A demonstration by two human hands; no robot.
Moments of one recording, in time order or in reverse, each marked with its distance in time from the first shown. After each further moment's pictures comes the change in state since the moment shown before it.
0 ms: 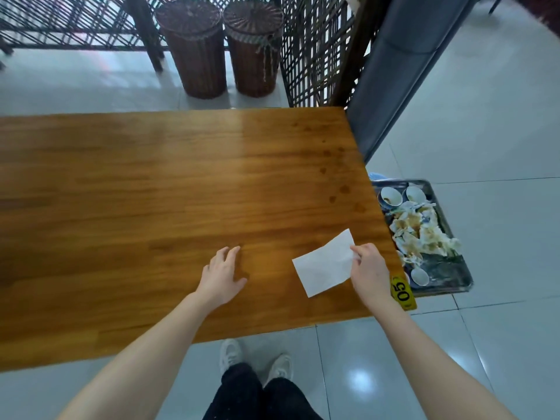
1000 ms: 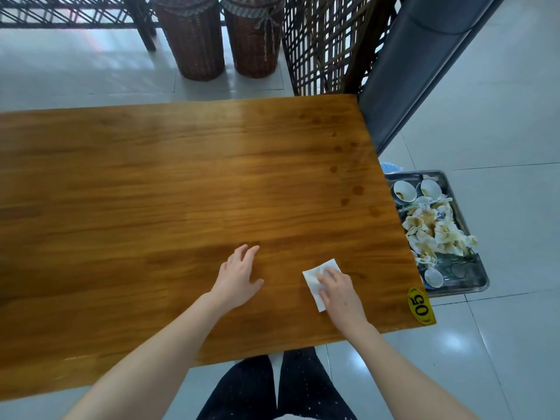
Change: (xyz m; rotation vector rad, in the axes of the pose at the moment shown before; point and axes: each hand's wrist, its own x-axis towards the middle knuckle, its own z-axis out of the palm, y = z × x) left_hand 0.044 0.011 -0.004 -0.019 -0.059 0.102; right_hand -0.007 0.001 0.095 -0.138 -0.303 -0.201
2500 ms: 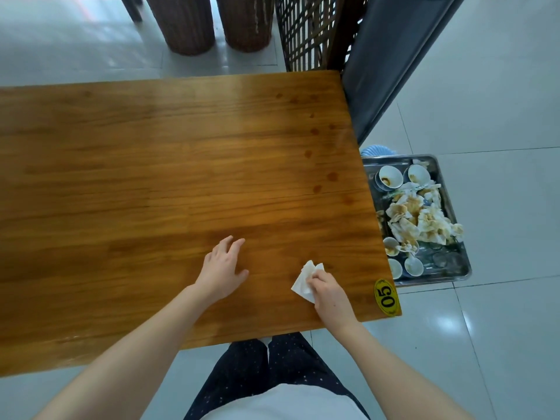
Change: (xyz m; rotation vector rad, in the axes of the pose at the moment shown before) left_hand 0.012 0.050 0.029 0.081 -0.001 -0.077; right_hand -0.018 0.054 -0.025 0.106 -0.056 -0.109
